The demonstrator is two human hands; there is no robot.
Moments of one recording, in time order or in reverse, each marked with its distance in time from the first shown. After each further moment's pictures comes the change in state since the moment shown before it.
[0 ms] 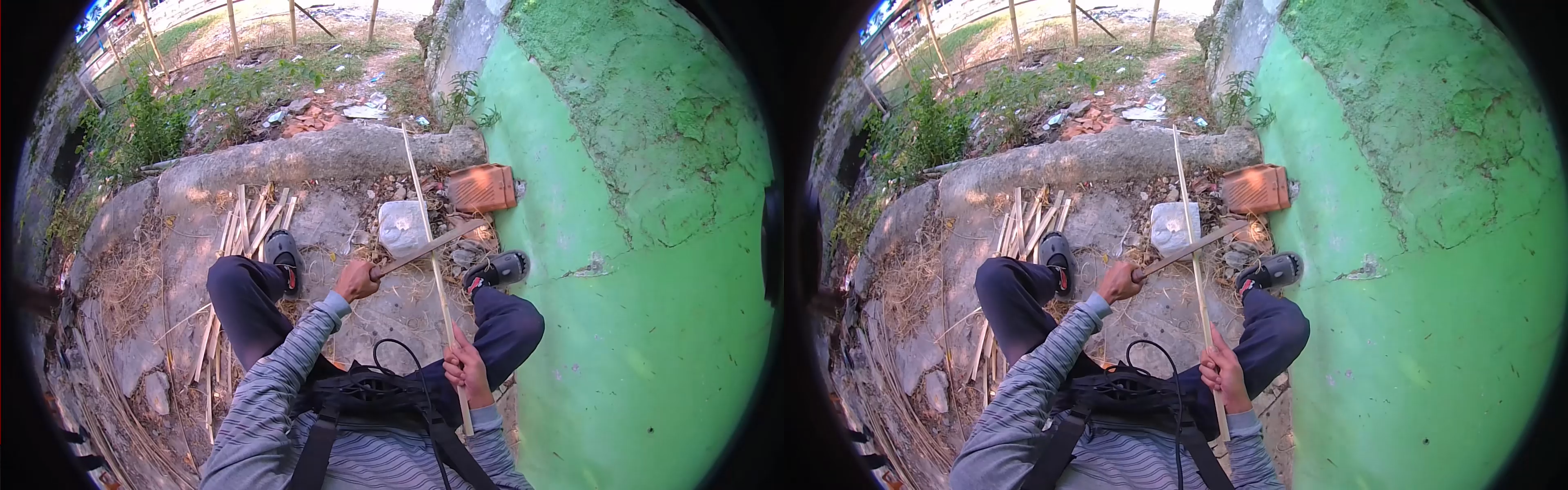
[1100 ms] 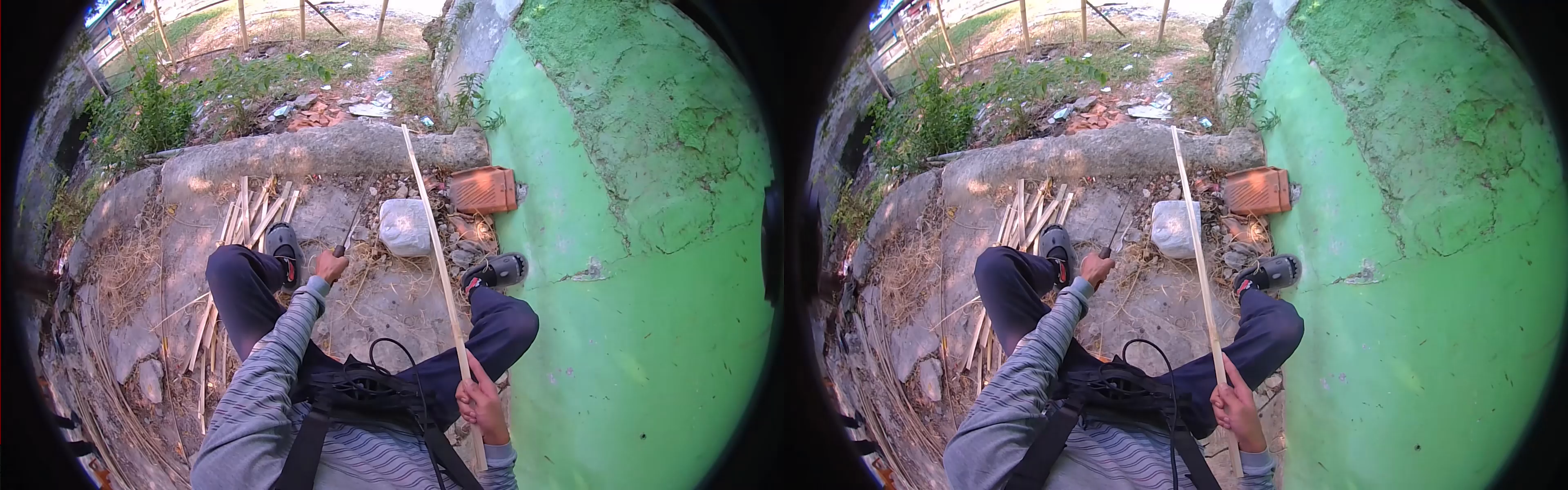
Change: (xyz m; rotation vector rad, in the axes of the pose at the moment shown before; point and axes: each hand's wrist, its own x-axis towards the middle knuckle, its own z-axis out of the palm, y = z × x) left_hand 0.002 -0.081 -0.007 -0.282 0.071 -0.705; right_hand -0.096 -0.014 0.032 -0.371 0.124 0.004
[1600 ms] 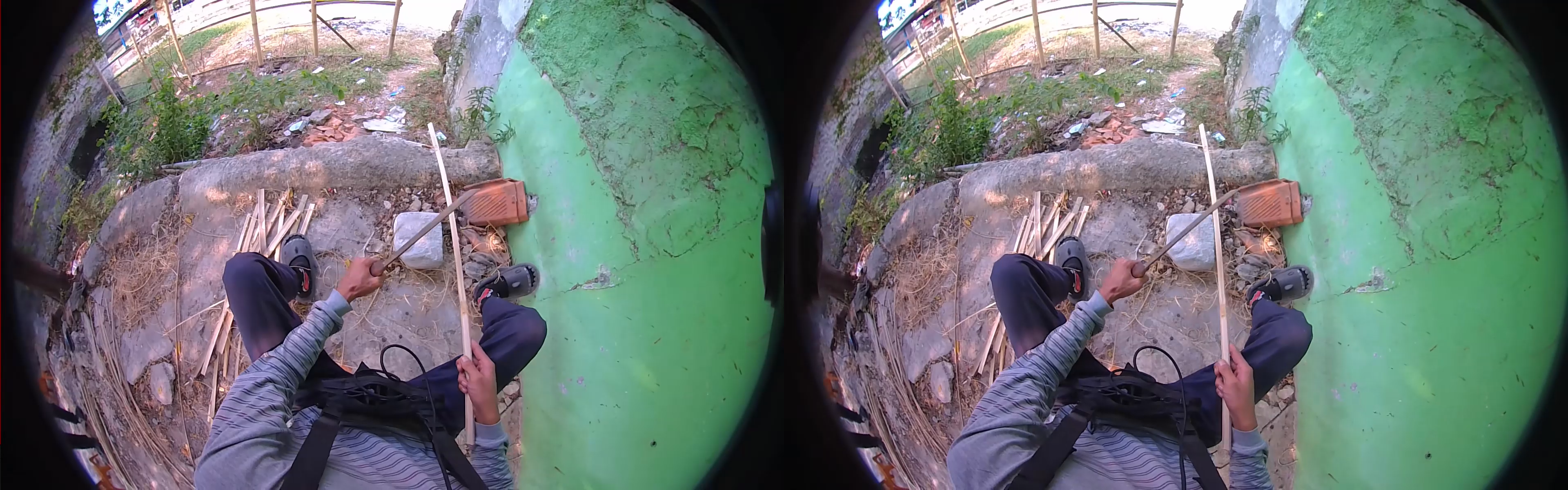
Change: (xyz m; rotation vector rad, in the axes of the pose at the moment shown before) left_hand -0.067 0.069 -0.011 0.125 -0.052 0.710; right_hand 0.080 0.029 -0.014 -0.098 0.150 -0.207
